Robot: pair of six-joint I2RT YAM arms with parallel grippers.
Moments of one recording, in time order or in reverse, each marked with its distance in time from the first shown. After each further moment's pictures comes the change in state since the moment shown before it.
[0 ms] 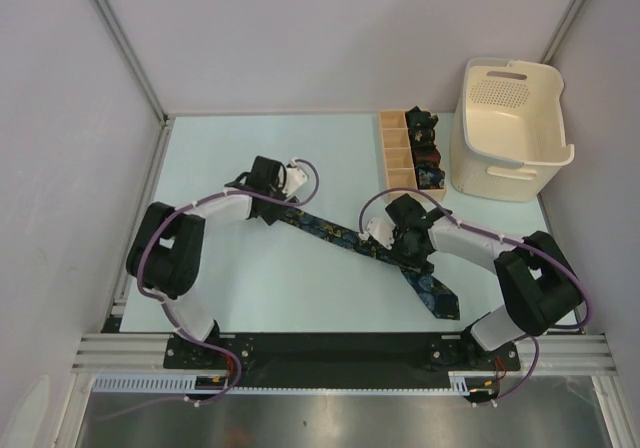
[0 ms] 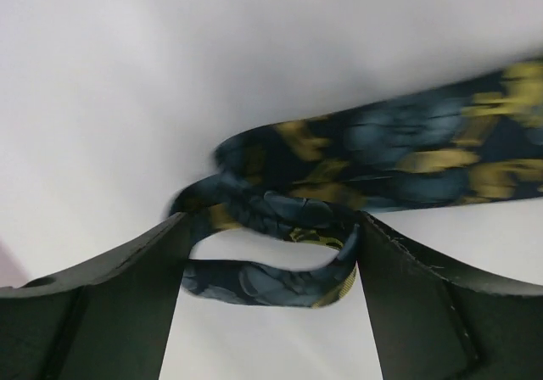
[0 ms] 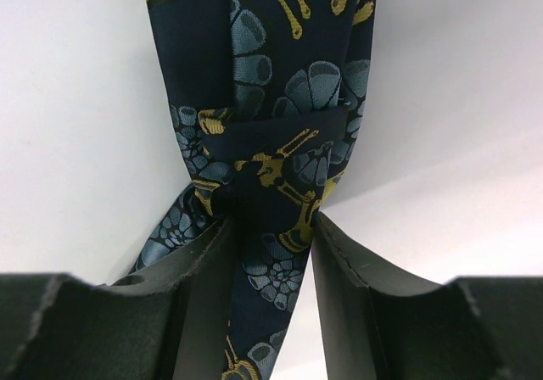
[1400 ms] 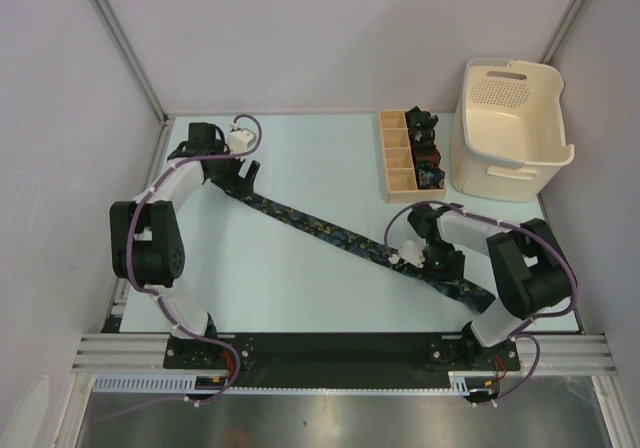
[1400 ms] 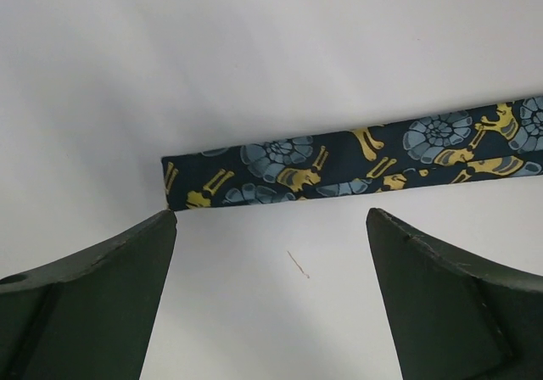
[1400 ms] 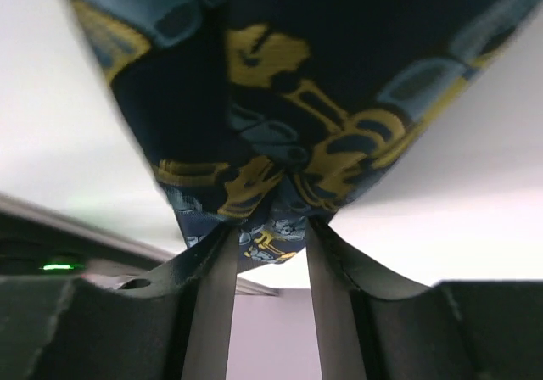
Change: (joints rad) left arm 0.403 0.040 0.291 -0.275 0.455 -0.062; right arm -0.138 0.083 -0.024 -0.342 0.147 -0.144
